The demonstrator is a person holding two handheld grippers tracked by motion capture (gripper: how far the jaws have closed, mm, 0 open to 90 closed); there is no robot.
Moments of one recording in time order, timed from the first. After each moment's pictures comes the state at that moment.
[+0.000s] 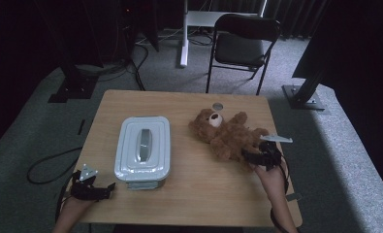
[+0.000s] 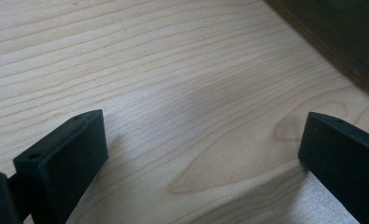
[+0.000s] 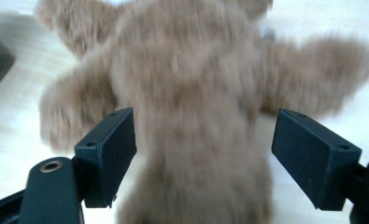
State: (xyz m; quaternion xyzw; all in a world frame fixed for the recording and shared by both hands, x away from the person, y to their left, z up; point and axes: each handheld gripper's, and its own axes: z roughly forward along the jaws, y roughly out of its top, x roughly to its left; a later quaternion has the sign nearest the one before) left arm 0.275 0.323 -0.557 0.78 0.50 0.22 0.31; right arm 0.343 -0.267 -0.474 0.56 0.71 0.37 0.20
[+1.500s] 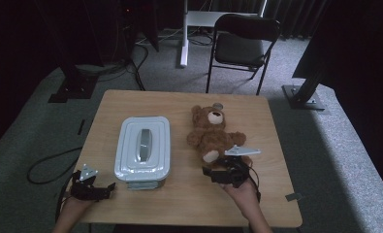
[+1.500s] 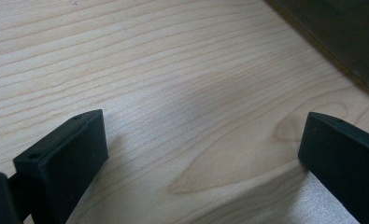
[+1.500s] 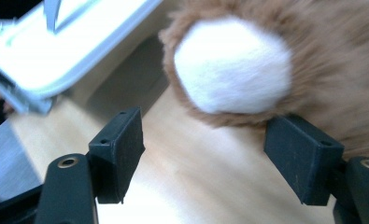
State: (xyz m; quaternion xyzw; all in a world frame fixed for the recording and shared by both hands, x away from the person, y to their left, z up) left arm 0.275 0.323 -0.557 0.78 0.50 0.22 0.31; right arm 0.294 -0.166 -0.451 0.43 0.77 0.46 0.08
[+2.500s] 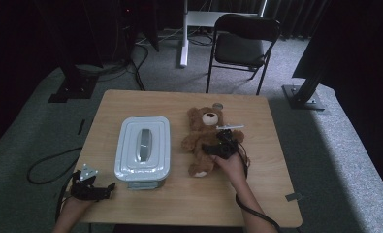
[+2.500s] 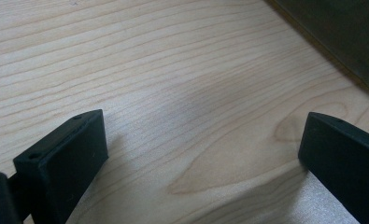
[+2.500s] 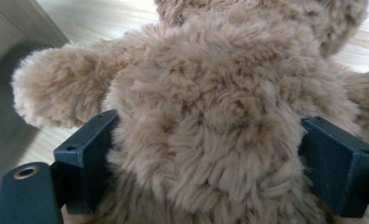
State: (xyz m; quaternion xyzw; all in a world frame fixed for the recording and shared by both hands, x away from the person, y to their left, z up) left arm 0.275 0.323 -0.557 0.78 0.50 0.22 0.31; right arm 0.405 -0.146 -0.493 0.52 0.76 0.36 0.13
